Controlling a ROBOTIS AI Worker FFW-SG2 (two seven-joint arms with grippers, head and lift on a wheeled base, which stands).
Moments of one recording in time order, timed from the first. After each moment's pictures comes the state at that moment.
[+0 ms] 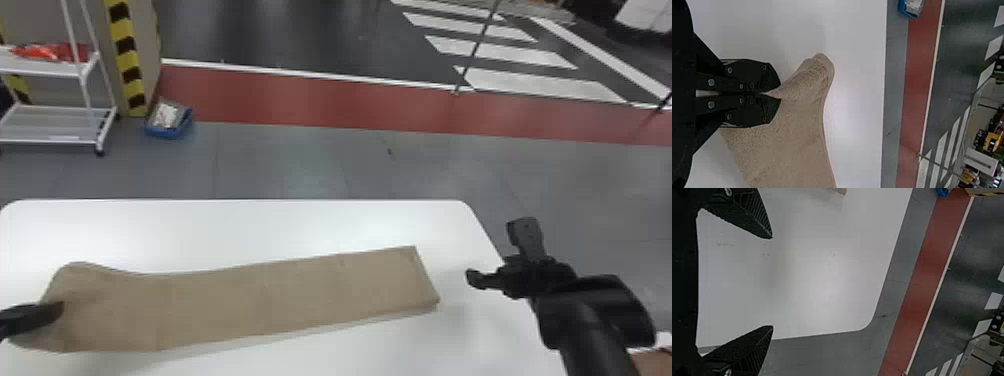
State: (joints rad) left arm 0.02 0.10 0.36 -1.68 -0.30 0.83 -0.95; right arm -0.26 -0.33 -0.40 -1.00 0.46 0.34 0.55
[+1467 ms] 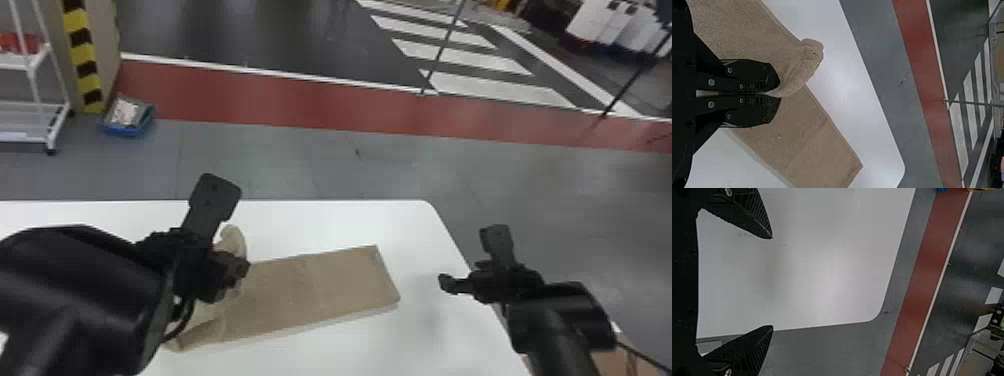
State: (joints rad) left arm -0.22 0.00 -0.49 -1.80 0.01 1.19 -0.19; right arm -0.21 -0.35 -0.44 -1.03 0.42 0.33 0.56
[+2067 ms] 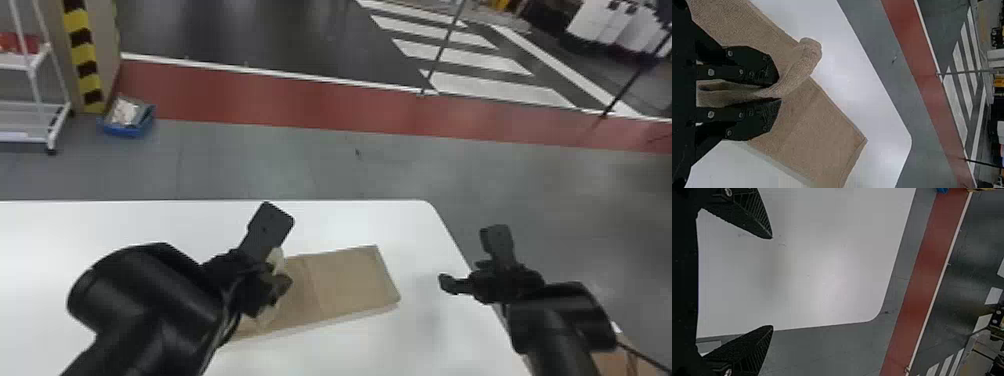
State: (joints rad) left arm -0.30 0.00 -0.68 -1.53 0.08 0.94 -0.12; right arm -0.21 -0.35 -0.44 -1.03 0.42 0.33 0.56
